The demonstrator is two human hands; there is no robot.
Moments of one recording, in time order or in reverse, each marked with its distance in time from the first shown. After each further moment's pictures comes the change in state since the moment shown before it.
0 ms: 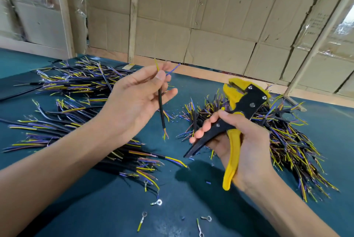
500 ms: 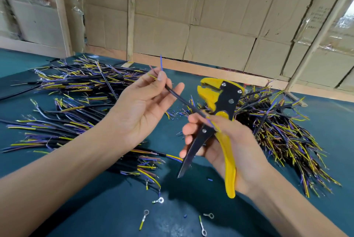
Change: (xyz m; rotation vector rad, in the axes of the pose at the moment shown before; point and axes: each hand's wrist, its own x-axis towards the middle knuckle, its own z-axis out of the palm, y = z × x) left_hand -0.001 -0.013 0.007 -0.329 0.013 -0.108; right_hand -0.010 -0.001 0.015 -0.058 -0.117 0.209
